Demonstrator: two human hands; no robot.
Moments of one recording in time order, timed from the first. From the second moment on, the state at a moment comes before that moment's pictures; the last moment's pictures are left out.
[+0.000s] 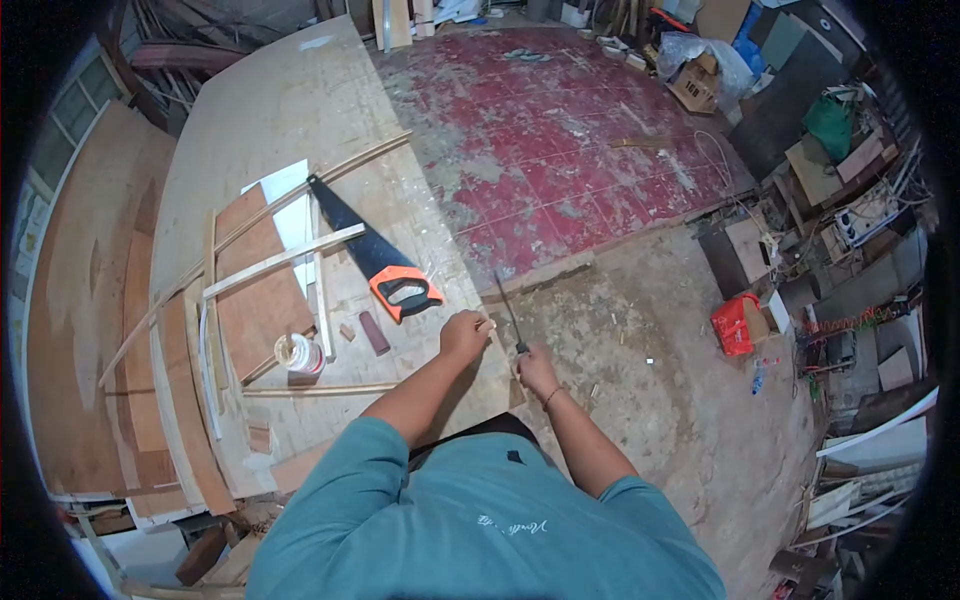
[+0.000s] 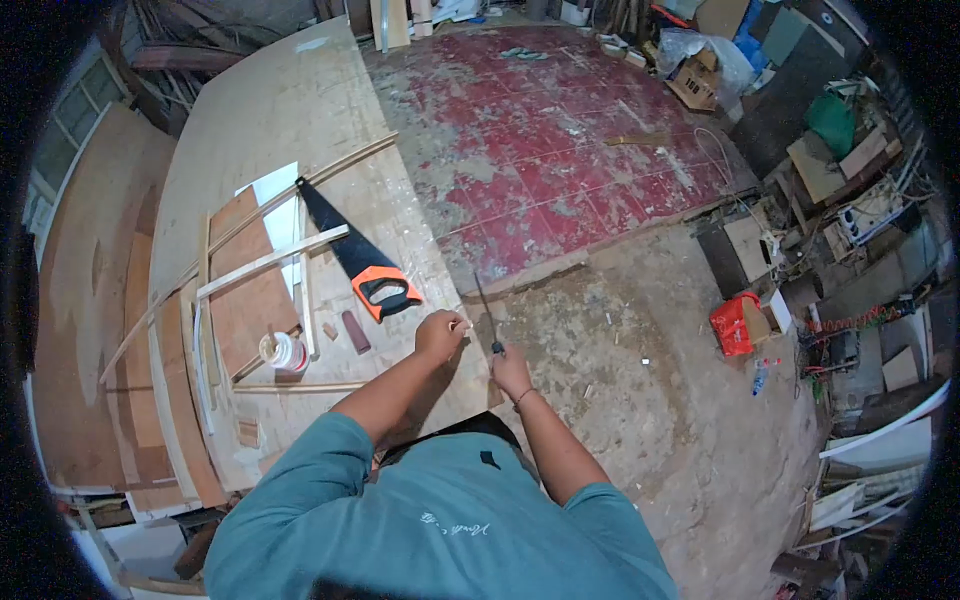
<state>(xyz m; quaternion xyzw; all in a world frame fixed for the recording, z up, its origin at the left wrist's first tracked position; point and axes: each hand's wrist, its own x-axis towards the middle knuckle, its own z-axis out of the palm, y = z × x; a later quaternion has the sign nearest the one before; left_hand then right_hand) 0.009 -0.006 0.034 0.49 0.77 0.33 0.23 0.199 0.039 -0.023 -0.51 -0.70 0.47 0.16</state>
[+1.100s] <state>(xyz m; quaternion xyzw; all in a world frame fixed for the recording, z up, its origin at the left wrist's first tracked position) 0.004 0.013 -0.011 0.52 0.78 0.25 0.24 0.192 0.039 0.005 -0.43 -0.79 0.44 0.02</state>
